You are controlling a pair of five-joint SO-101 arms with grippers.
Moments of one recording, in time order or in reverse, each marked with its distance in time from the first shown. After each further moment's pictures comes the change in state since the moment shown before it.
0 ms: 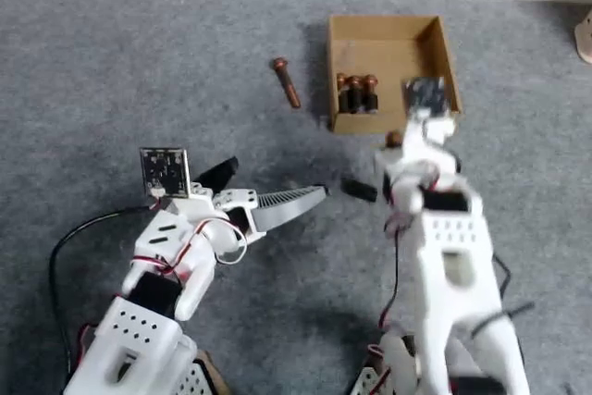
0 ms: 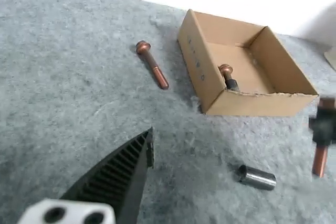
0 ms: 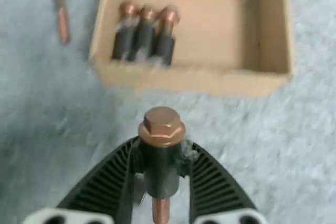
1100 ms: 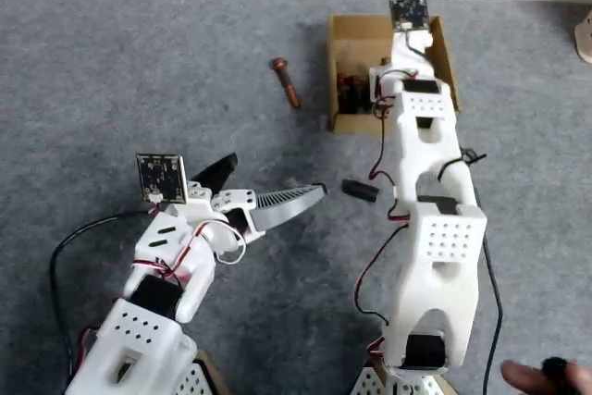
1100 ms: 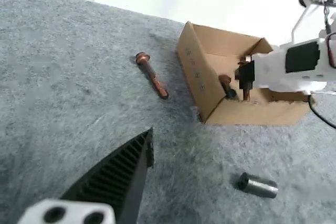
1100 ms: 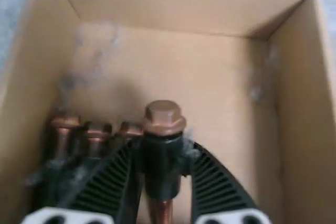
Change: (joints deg) left arm -0.2 0.0 1.9 -4.1 -0.4; right arm 0.4 69.9 -68.2 0.2 0.0
